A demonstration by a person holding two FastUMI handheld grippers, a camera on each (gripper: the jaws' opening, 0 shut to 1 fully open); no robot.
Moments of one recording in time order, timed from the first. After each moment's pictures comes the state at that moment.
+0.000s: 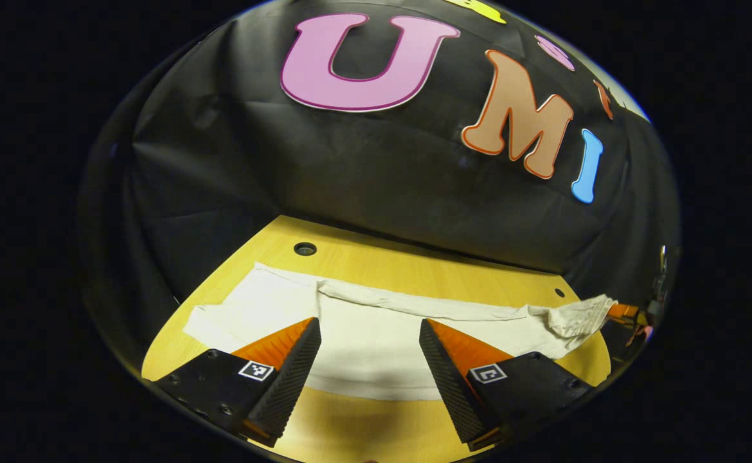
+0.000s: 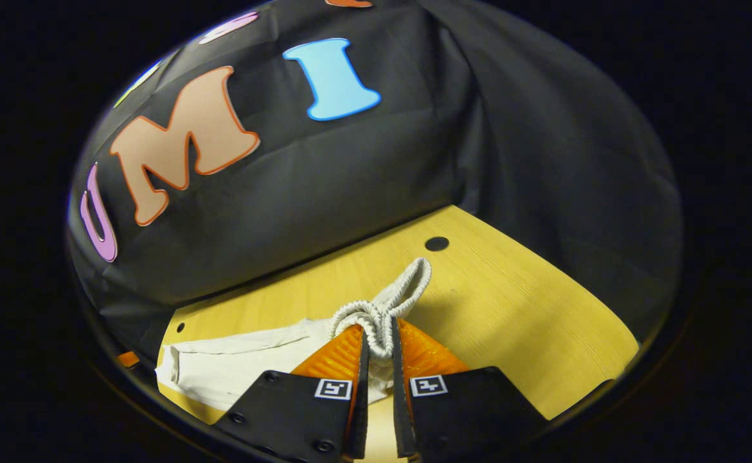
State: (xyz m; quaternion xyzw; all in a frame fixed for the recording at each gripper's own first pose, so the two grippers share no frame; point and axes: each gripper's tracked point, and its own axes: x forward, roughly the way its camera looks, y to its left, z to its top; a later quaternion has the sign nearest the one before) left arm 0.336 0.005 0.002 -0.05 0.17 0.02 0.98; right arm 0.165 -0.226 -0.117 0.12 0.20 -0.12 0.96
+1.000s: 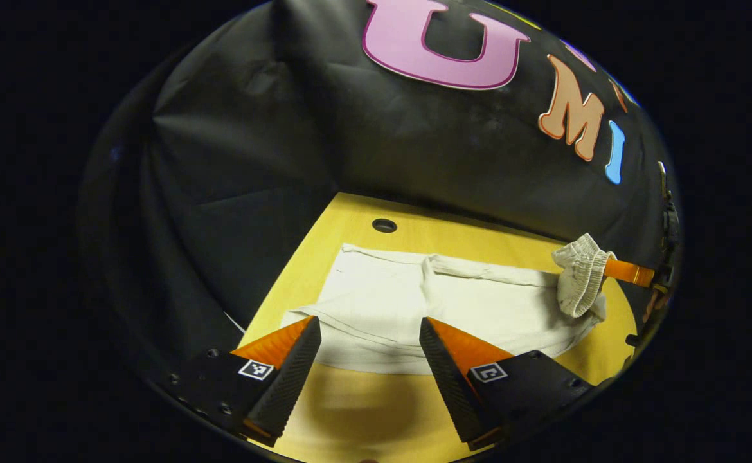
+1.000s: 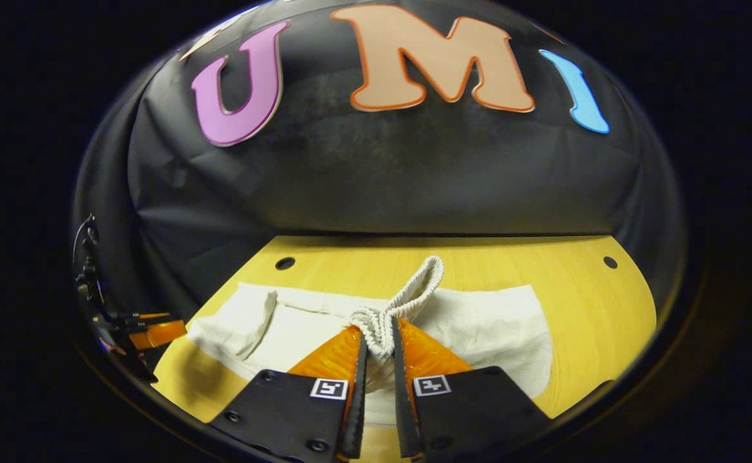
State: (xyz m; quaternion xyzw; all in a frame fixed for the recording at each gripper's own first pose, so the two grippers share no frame) left arm 0.326 0.176 -0.044 -0.02 0.22 0.05 0.97; right arm 0.206 0.147 -0.164 -0.03 0.25 0.10 0.96
